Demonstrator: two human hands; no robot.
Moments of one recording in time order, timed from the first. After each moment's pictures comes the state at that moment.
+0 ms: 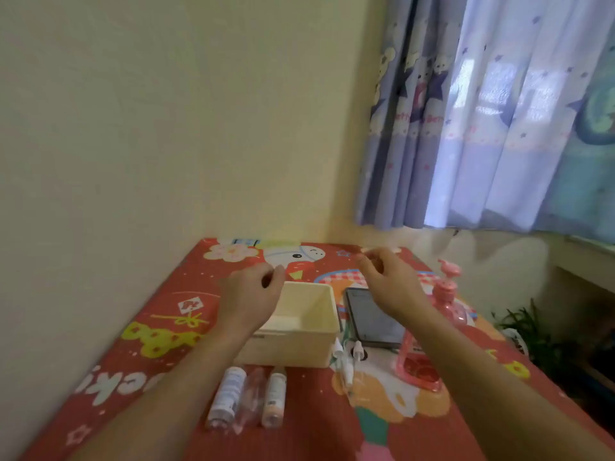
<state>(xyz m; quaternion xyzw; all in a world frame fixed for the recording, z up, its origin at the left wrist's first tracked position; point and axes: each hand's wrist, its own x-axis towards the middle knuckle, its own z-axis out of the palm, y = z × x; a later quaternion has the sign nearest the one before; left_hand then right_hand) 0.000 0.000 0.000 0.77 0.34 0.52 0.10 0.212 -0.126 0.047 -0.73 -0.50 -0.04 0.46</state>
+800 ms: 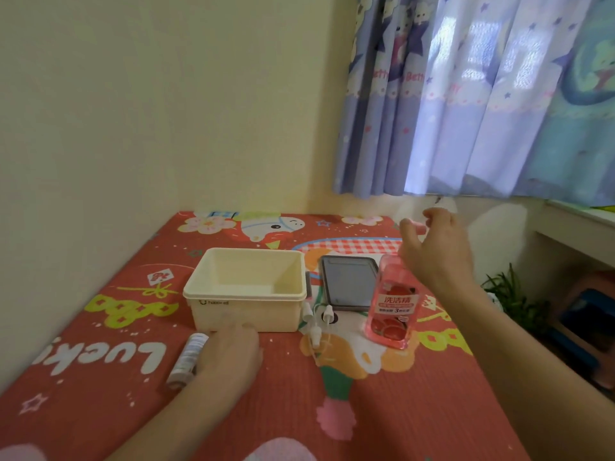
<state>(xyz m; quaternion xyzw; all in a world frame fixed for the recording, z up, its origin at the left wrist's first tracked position) 0.016 -0.073 -0.108 0.87 0.49 0.08 -0.07 0.293 -0.195 0.044 -0.81 -0.37 -0.19 0.41</state>
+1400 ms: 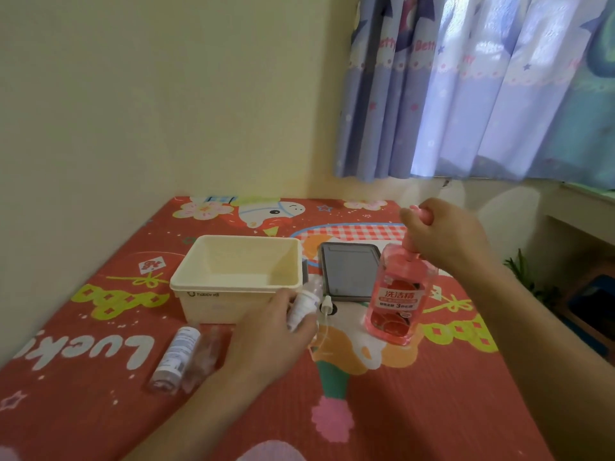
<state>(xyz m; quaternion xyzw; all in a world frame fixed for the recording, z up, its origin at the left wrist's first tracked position) 0.056 -0.118 -0.065 0.84 0.38 0.32 0.22 0.322 -0.186 0.050 -0.83 -0.44 -0.14 0.32</state>
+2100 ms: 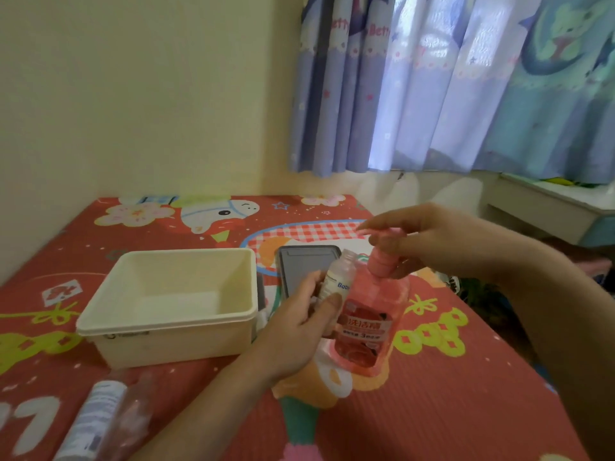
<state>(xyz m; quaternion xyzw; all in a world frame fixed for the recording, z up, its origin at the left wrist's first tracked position) 0.156 -0.091 -0.062 0.74 0.11 0.27 0.61 0.325 -0.209 0.091 -0.74 -0.53 0.23 0.35</state>
